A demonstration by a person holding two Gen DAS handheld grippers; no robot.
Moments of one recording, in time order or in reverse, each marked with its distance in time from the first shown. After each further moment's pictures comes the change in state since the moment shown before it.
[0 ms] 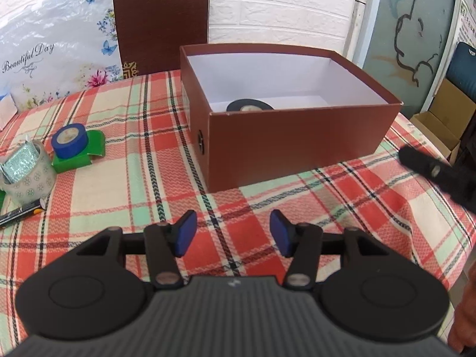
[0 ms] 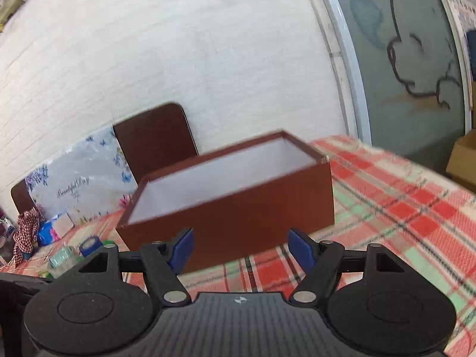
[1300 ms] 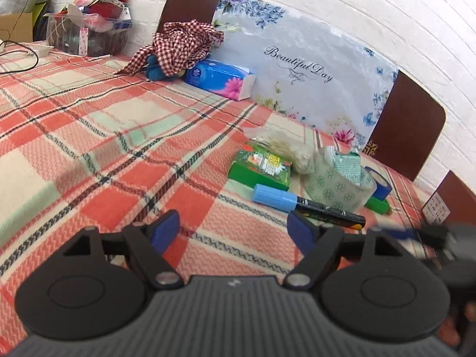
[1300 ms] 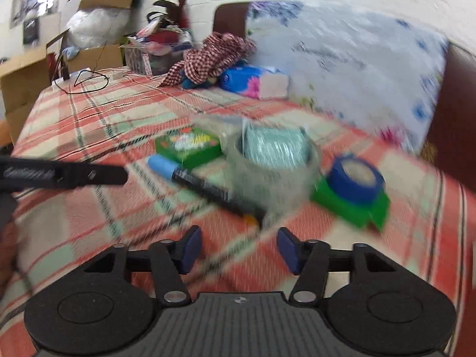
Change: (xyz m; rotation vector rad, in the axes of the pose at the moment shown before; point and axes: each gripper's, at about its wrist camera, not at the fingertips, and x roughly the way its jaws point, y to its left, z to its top) left arm -0.056 0.292 -0.125 -0.580 -0.325 0.367; right arm 0.161 0.298 -0.106 -0.765 0.343 0.700
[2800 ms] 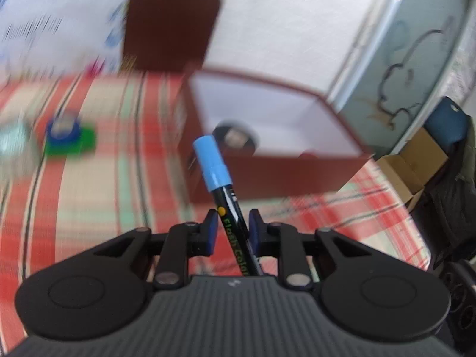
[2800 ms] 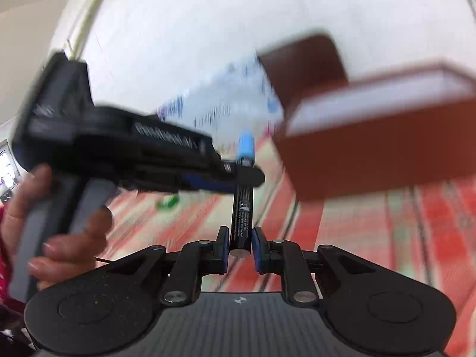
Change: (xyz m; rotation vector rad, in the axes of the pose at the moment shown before) left arm -0.067 -0.308 -0.009 0.394 0.343 -0.526; right arm -0.254 -0.073 -0.148 0.602 -0.326 -0.060
